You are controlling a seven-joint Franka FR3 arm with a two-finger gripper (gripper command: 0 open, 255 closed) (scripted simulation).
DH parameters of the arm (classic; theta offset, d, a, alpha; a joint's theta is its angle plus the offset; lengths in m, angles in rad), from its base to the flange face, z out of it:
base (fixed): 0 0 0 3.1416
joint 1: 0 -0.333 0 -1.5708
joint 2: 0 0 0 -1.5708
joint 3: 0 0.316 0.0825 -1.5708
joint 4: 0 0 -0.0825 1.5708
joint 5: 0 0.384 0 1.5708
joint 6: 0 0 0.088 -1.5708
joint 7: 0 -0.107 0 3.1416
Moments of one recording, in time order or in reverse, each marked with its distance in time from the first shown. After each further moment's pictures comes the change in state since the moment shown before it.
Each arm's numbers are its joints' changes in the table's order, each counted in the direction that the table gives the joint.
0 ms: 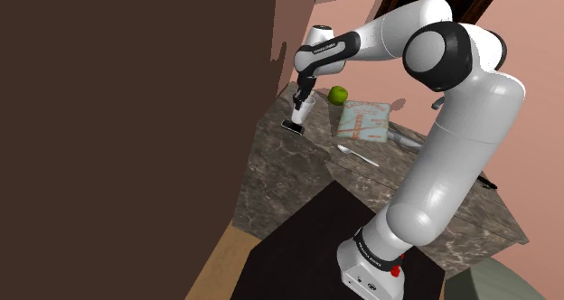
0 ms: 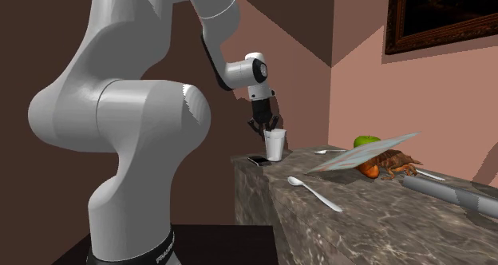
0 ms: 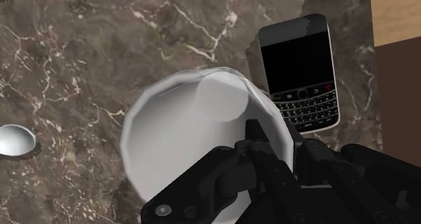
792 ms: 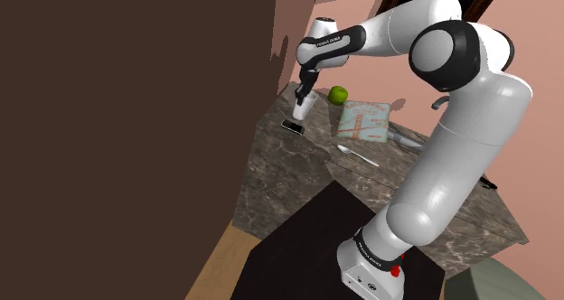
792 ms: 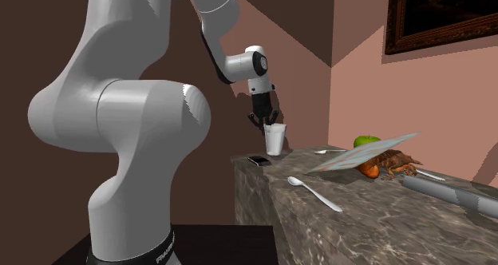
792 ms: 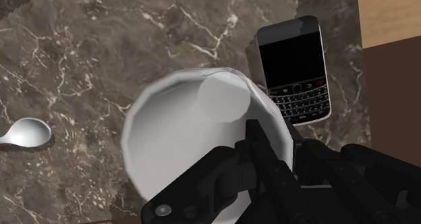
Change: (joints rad) arm -0.003 0.033 -0.002 -0.025 -0.008 -0.058 0.001
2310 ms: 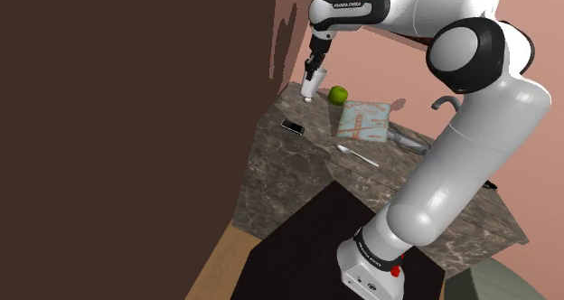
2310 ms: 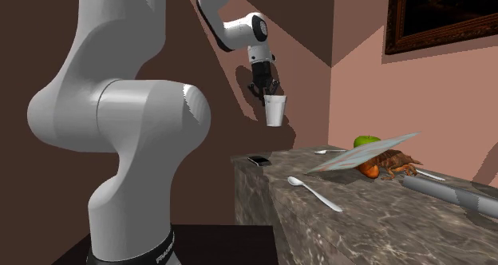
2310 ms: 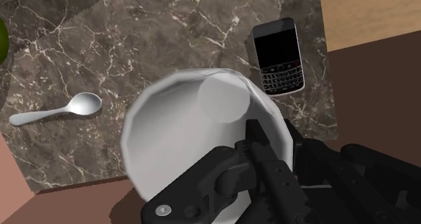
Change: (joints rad) arm -0.009 0.088 -0.001 -0.207 -0.015 -0.291 0.015
